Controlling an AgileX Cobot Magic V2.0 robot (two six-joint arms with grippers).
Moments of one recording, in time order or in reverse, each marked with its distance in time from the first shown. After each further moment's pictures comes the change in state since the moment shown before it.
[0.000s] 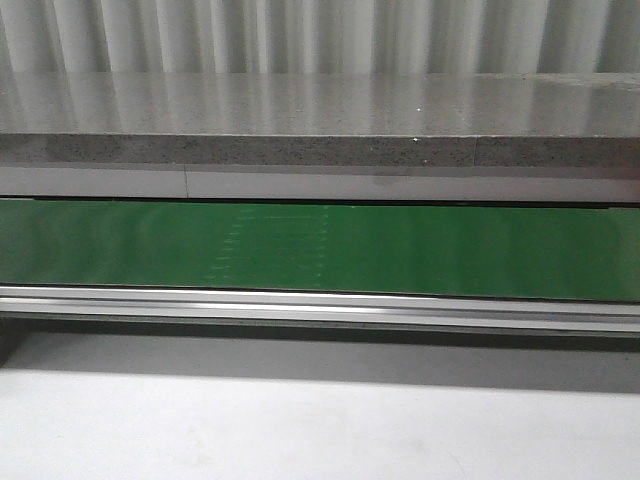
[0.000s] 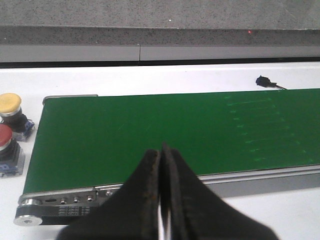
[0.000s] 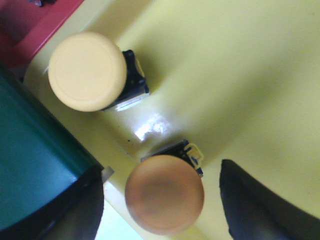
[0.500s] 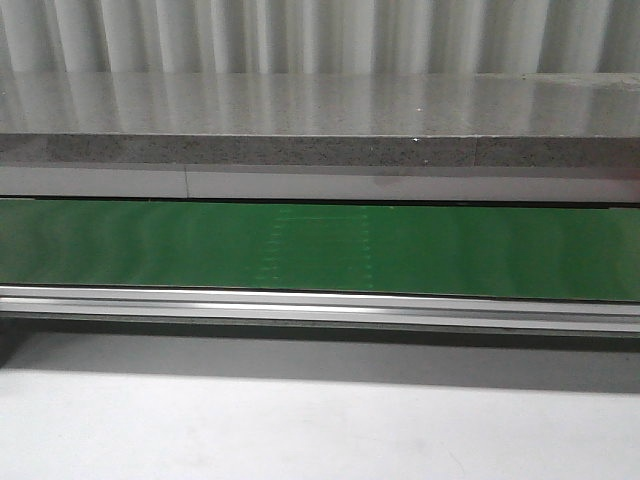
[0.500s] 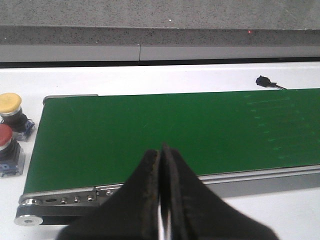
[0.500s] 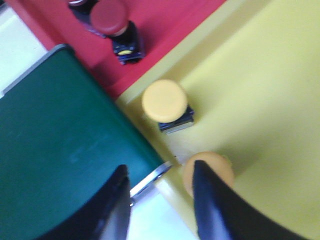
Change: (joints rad) left arm 0.000 0.000 0.000 0.000 0.000 0.000; right arm 0.089 -0.290 0.000 0.010 0.037 -0.006
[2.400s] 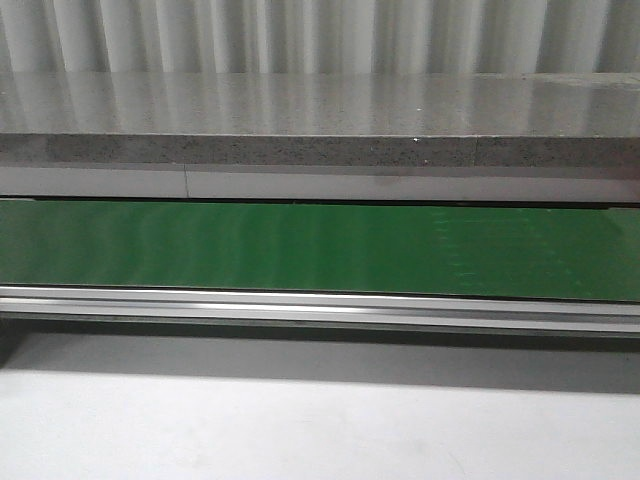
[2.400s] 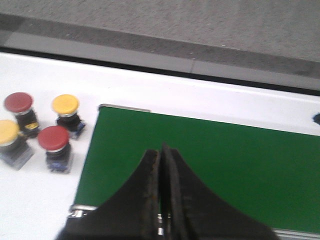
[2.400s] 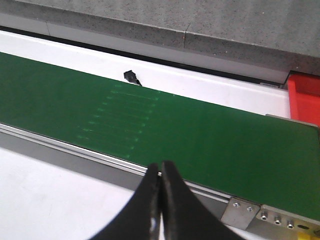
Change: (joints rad) left arm 0.215 0.229 -0.191 0.000 0.048 -0.053; right arm 0.727 -0.797 0.206 0.002 0.085 -0.314
